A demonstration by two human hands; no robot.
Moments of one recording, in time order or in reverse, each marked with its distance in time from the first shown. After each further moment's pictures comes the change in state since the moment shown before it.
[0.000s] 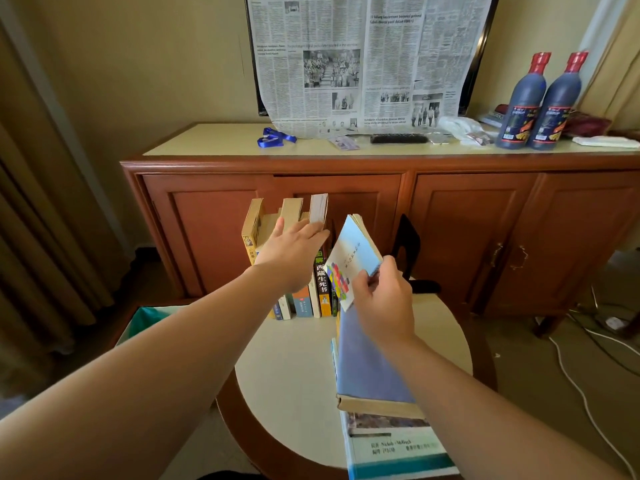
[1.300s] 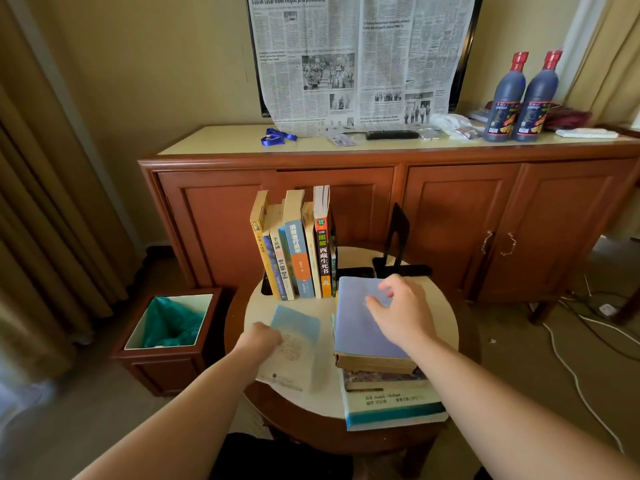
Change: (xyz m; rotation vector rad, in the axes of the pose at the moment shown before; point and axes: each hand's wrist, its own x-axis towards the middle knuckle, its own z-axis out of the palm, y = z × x) left_hand -0.150 0.021 0.102 -1.042 -0.277 -0.991; right_hand -0.046 0.041 -0.046 -0.239 -0.255 0.216
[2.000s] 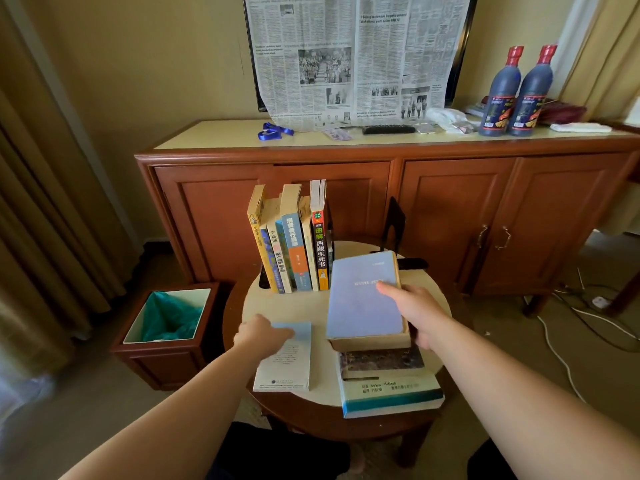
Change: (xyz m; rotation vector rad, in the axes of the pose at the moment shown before) left_hand -0.017 0.008 0.002 0.363 -0.024 0.005; right_hand -0.003 0.007 -0.030 0.730 -0.325 0.436
